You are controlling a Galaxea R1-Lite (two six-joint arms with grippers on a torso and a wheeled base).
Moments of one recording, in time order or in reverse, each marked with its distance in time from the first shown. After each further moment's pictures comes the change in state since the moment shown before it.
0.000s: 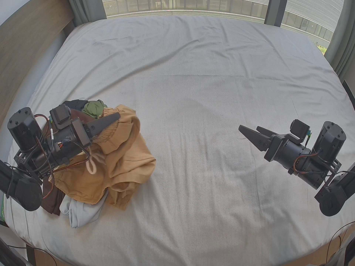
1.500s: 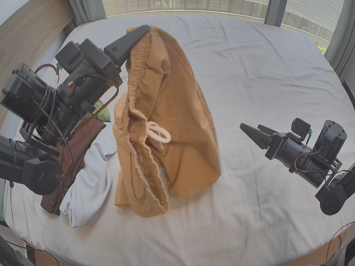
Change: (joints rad) left arm -0.313 0.008 -0.344 -0.139 0.304 -0.224; right arm -0.006 -0.004 -0.006 -0.001 -0.002 -0.001
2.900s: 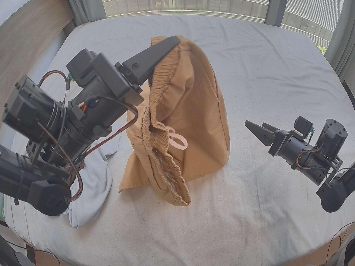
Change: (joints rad) left arm -0.121 0.008 0.078 -0.070 -0.055 0.021; right arm -0.044 0.005 -0.006 0.001 0.002 0.000
